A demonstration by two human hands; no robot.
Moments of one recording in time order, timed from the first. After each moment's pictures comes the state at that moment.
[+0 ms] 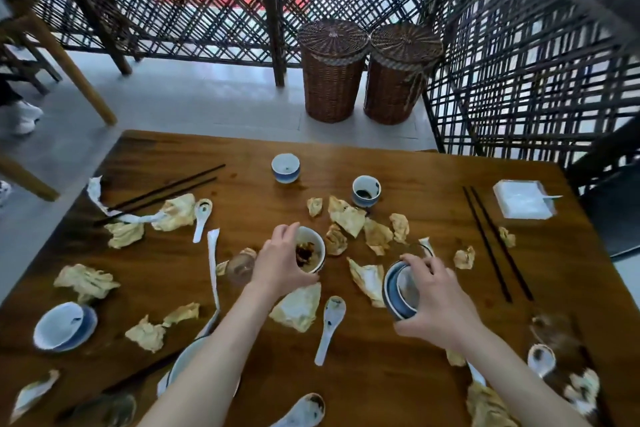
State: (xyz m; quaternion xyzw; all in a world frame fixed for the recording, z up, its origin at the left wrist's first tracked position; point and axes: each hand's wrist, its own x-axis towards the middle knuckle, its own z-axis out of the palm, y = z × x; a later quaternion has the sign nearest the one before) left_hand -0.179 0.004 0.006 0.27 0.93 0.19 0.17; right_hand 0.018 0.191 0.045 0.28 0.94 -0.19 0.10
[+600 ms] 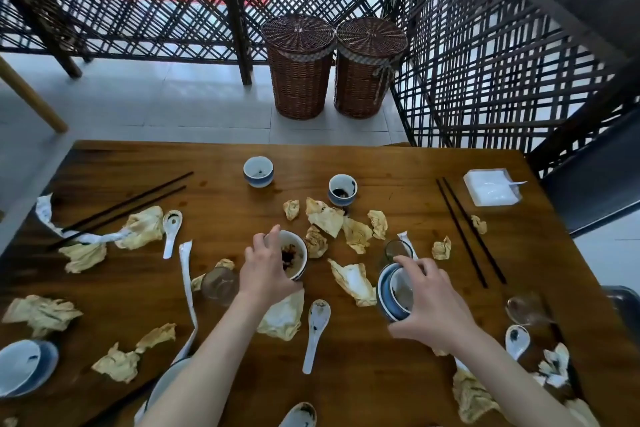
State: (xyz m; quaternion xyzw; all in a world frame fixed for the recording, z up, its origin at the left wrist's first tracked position) left_hand -0.182 0.018 -0.020 0.27 0.94 0.15 0.18; right_hand 0.027 0.190 0.059 0.32 0.92 -0.18 0.12
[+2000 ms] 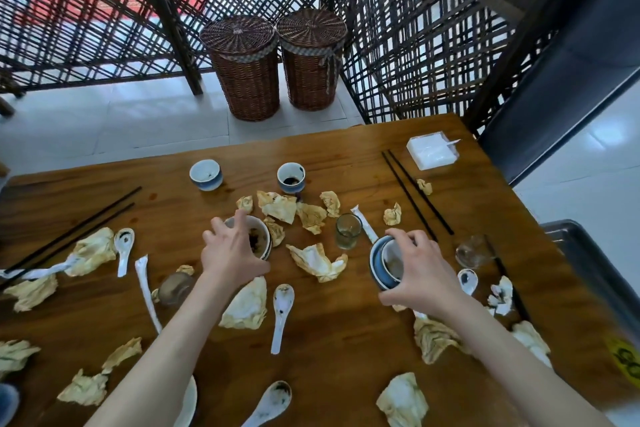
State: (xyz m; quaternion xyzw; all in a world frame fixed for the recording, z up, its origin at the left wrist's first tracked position) left_hand -0.171 0.045 0.035 0.28 0.95 0.04 0.16; right_hand 0.079 0.210 0.068 0.39 0.90 -0.20 0.07
